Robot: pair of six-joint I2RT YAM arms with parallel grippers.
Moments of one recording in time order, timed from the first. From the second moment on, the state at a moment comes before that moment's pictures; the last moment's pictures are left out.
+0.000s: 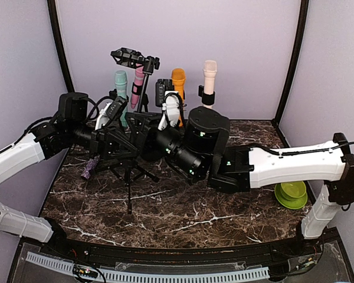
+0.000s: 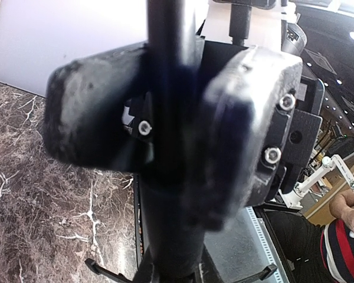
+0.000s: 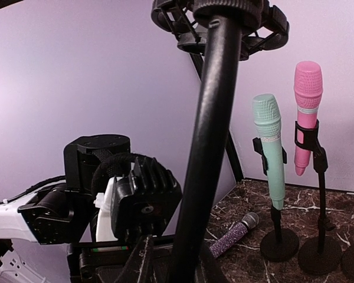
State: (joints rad) left arm -0.58 1.17 1.07 -0.29 1.21 -0.14; right arm 1.35 1.70 1.44 0.46 0.45 0.30
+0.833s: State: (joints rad) left arm -0.52 1.18 1.08 -0.46 1.07 0.14; right arm 1.16 1.50 1.44 -0.01 -0.23 0.40
